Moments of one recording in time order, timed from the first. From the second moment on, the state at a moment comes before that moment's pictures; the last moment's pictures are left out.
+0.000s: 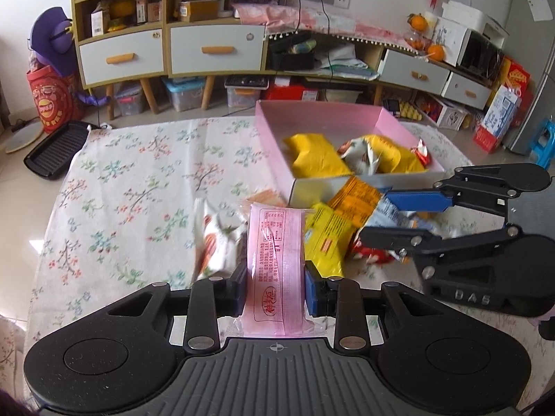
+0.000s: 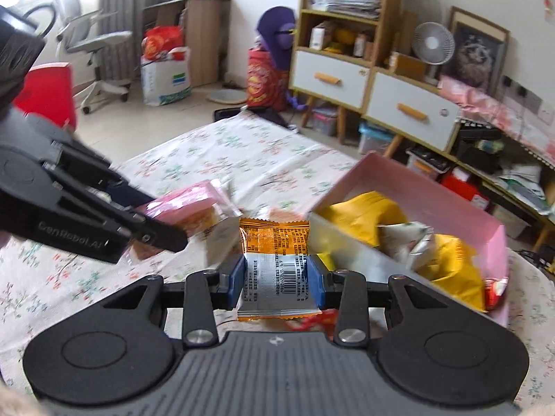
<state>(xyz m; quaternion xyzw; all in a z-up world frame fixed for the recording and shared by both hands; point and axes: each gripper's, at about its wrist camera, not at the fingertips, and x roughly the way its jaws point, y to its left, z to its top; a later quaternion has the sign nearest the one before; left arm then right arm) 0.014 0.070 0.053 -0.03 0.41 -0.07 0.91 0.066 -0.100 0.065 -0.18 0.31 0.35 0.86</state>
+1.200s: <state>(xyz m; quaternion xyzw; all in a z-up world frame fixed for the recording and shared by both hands) 0.196 -0.046 0.037 0.03 0.36 -0.07 0.93 0.202 -0.182 0.051 0.00 0.35 0.16 0.92</state>
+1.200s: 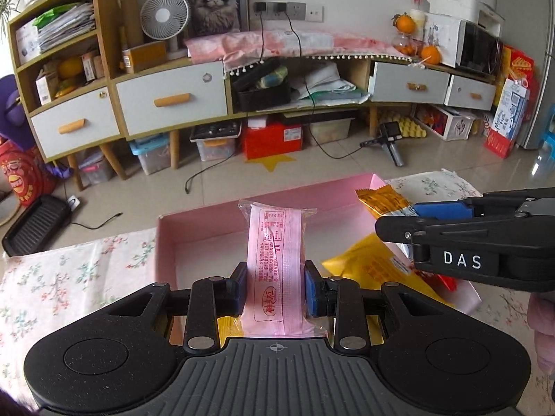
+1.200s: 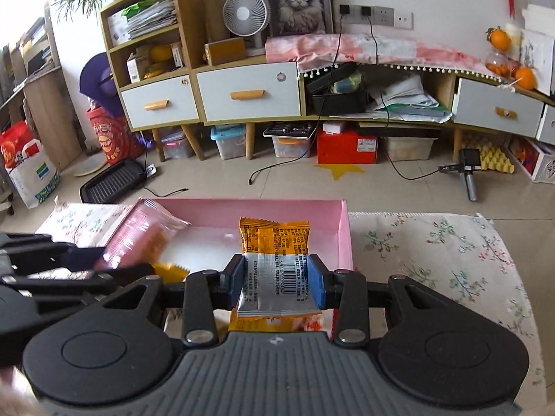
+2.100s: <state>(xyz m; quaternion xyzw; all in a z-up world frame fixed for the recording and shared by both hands) 0.198 -0.059 0.041 0.05 0.35 -0.07 0.93 0.208 -0.193 0.064 -0.01 0.34 0.14 0.93</state>
